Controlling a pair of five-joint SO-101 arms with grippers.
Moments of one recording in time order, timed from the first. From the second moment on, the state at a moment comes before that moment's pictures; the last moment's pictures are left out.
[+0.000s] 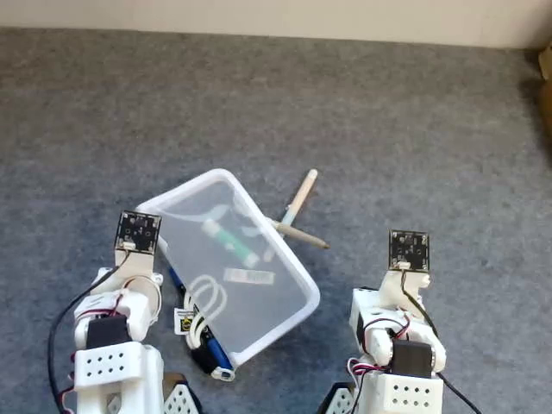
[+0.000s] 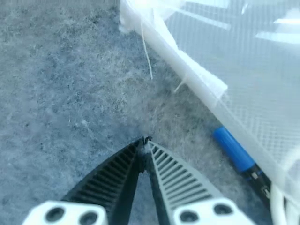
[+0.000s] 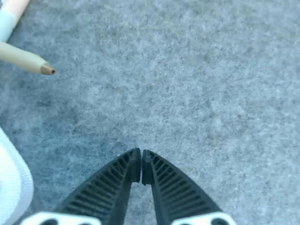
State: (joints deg) left arm -18.4 -79.8 95.3 48.0 -12.9; right arm 4.2 -104.4 95.7 71.2 4.2
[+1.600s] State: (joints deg) left arm -26.7 -79.8 87.1 48.0 -11.0; right arm -33.5 -76.0 56.7 84.8 6.3
